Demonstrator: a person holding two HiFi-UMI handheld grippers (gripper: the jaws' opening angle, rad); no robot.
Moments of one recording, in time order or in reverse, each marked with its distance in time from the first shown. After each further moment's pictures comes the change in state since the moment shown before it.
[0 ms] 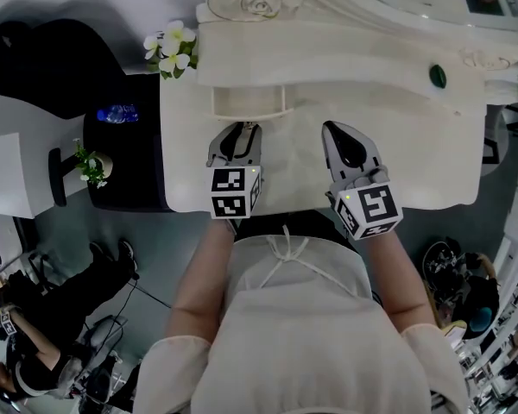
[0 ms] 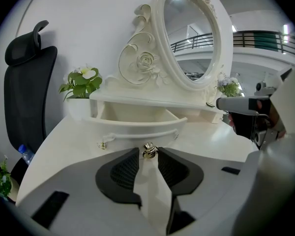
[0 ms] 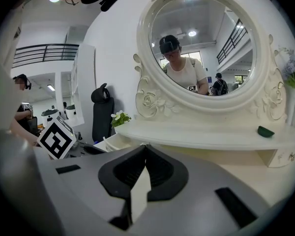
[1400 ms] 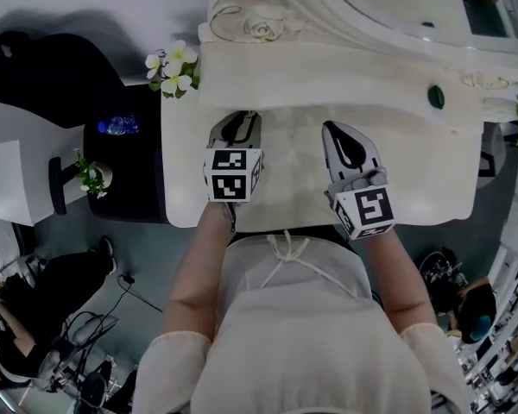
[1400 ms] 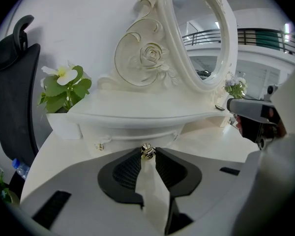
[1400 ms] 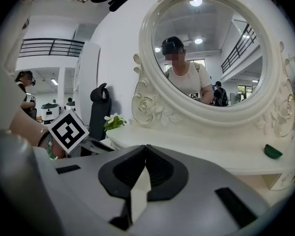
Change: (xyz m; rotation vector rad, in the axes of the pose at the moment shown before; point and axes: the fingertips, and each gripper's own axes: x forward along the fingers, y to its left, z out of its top) left arm 0.048 0.019 0.042 0.015 0.031 -0.007; right arm 0.031 -0.020 0.023 -0.092 -0.049 -0.008
